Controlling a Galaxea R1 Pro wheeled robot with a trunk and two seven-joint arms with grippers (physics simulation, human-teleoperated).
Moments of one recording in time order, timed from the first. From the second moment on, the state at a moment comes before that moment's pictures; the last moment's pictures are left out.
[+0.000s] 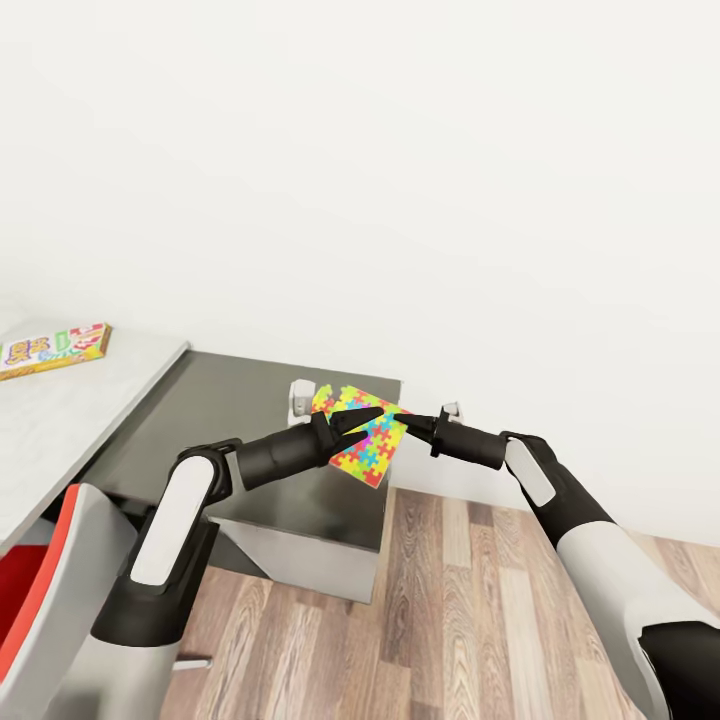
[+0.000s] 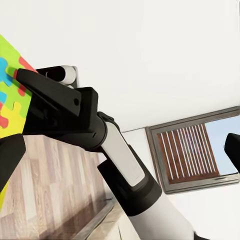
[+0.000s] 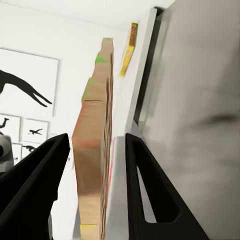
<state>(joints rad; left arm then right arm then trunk) -0.61 -0.05 -0.17 -1.61 1.33 1.02 0.00 -0.91 -0.12 0.15 -0.75 -0.79 0.91 0.96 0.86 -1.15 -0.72</state>
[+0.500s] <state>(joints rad) -0.61 -0.05 -0.17 -1.61 1.33 1.02 0.01 -0.91 -0.12 0.15 -0.75 -0.79 0.91 0.96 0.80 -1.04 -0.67</state>
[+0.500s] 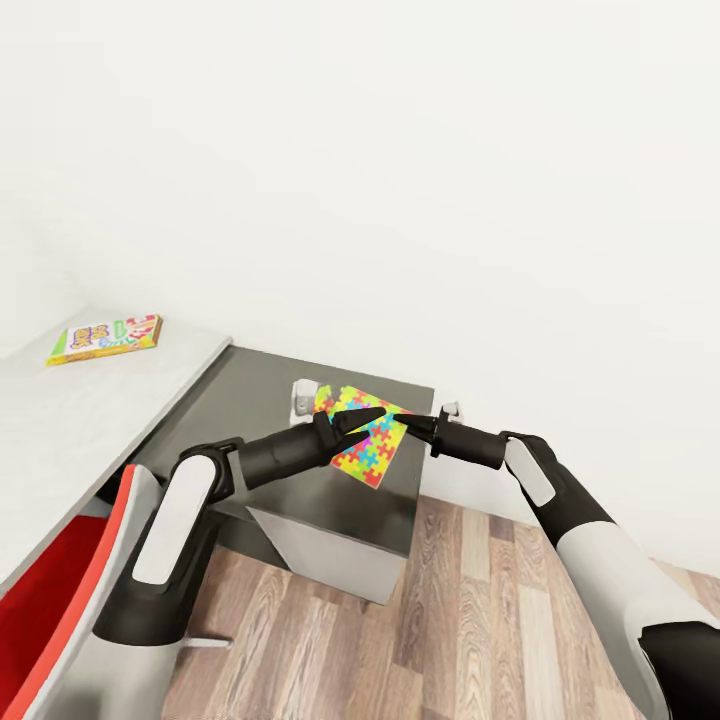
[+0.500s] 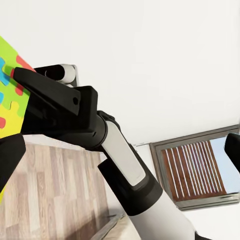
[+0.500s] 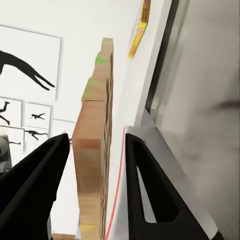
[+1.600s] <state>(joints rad) -0.61 -0.06 -0.18 -1.61 1.32 1.02 0.01 -0.91 -0.13 0.15 -0.75 -0.79 0.91 0.96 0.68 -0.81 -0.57</state>
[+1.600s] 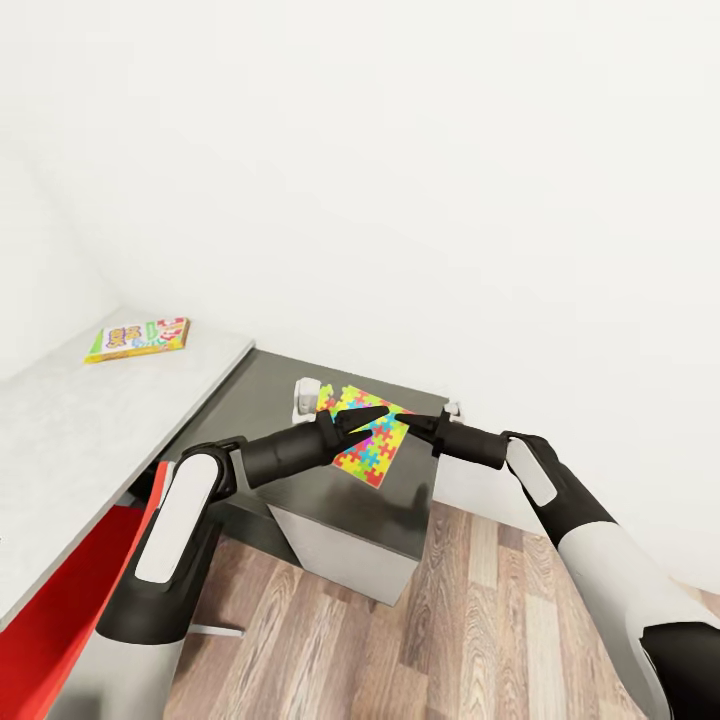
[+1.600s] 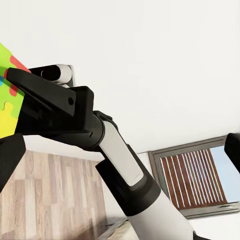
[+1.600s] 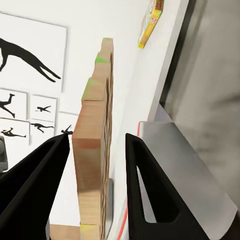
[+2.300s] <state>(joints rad) -0.62 -0.06 -0.18 -1.61 1.33 1.02 -0.01 -0.91 -0.13 0.15 -0.75 -0.79 0.91 0.96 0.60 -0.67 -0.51</state>
